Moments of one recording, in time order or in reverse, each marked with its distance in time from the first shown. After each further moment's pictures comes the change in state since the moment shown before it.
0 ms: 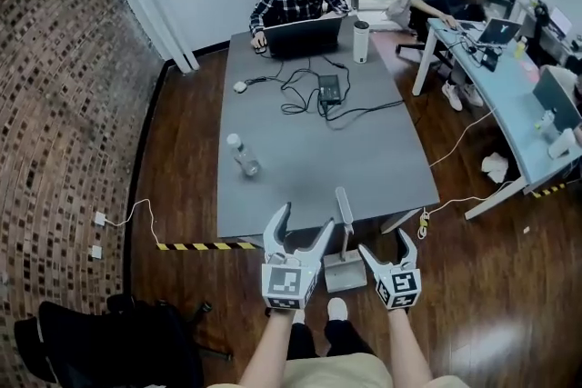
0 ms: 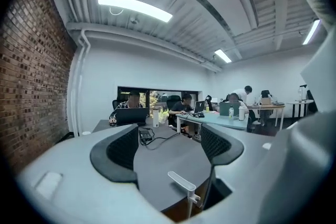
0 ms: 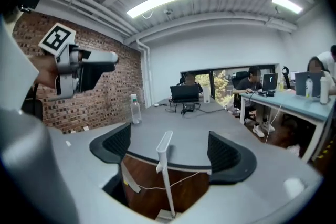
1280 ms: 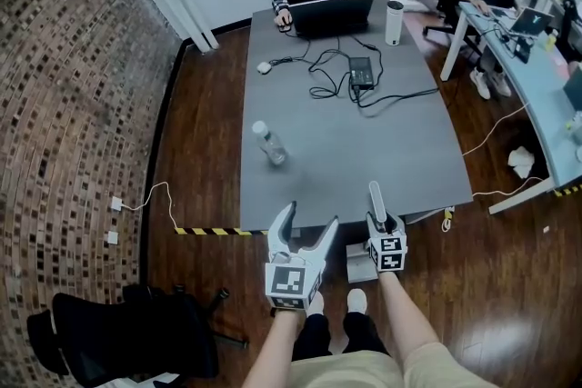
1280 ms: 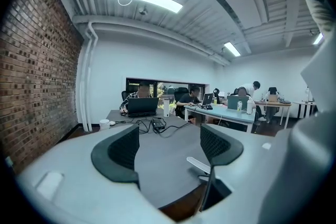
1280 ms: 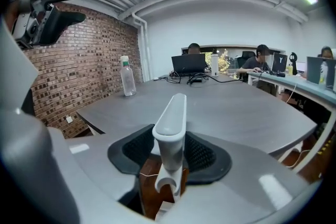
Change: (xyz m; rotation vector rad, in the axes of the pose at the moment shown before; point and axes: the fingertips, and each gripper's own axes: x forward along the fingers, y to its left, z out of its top) left arm -0.011 0.061 -0.036 -0.041 0.105 0.062; right arm 0.147 0.022 -0.114 0.003 0.230 -0.011
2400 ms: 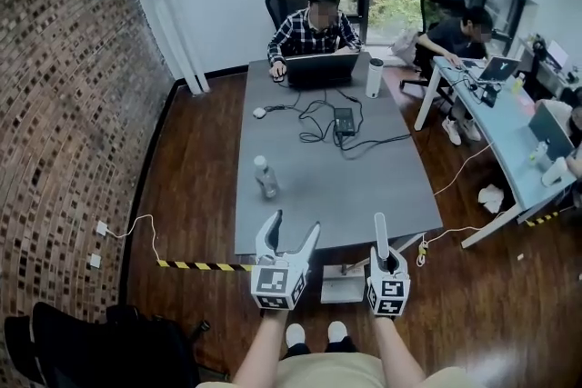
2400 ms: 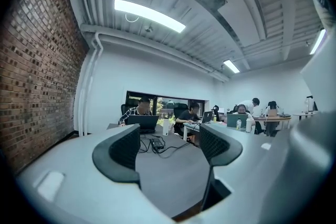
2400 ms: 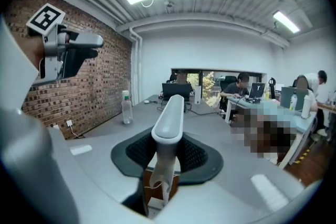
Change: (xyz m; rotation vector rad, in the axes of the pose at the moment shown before) left arm -0.028 0.018 0.065 -0.047 -0.172 -0.023; right arm -0.154 0.009 0.111 -0.026 -0.178 -0.179
